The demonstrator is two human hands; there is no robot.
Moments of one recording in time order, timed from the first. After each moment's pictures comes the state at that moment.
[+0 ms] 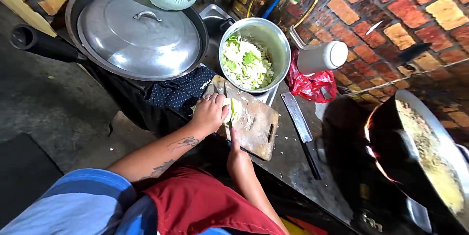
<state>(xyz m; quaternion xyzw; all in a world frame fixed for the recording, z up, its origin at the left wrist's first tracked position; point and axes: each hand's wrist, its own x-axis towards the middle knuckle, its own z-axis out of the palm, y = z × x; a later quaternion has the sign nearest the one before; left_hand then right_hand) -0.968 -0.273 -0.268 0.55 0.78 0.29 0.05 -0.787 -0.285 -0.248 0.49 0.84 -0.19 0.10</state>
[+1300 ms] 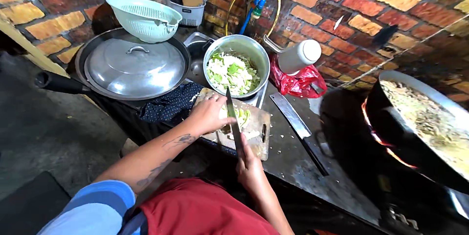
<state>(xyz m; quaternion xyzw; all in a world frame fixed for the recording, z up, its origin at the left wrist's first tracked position) -0.958 -0.254 -0.213 0.63 0.74 0.22 0.11 -0.724 -0.272 -0.244 0.43 0.80 -0.40 -0.15</state>
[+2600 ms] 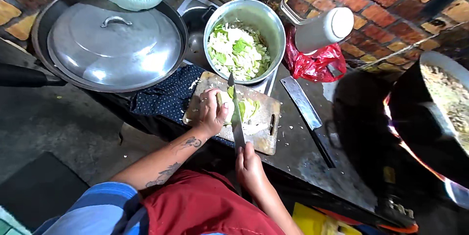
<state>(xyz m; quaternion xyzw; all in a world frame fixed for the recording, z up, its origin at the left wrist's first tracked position) -0.943 -0.243 -0.301 0.51 0.65 0.56 0.03 -0.749 -0.275 -0.248 0.45 0.81 -0.35 -0.12</state>
